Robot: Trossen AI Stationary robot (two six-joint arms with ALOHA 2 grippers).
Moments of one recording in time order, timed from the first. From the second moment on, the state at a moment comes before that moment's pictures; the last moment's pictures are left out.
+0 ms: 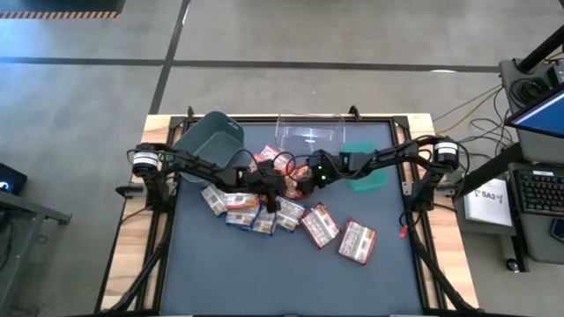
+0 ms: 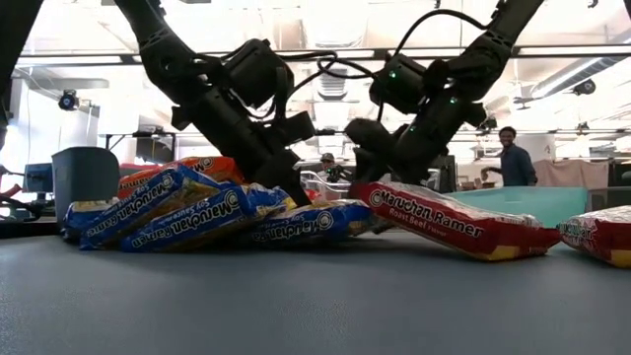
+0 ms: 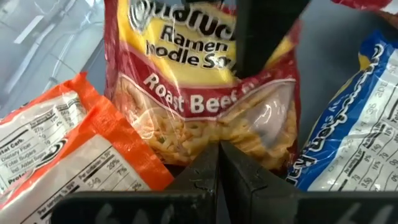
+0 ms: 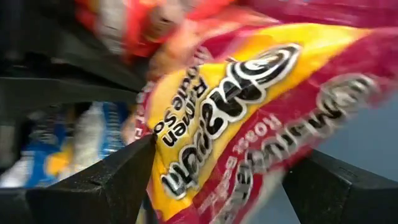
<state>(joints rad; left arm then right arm) 0.08 1.87 0.85 0.22 -0.15 0.00 -0.23 1.74 0.84 0.08 -0.18 0.79</state>
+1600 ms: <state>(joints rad) 0.06 0.98 0.60 0.26 -0.15 0.32 -0.45 1.77 1.74 -1.11 0.03 0.62</state>
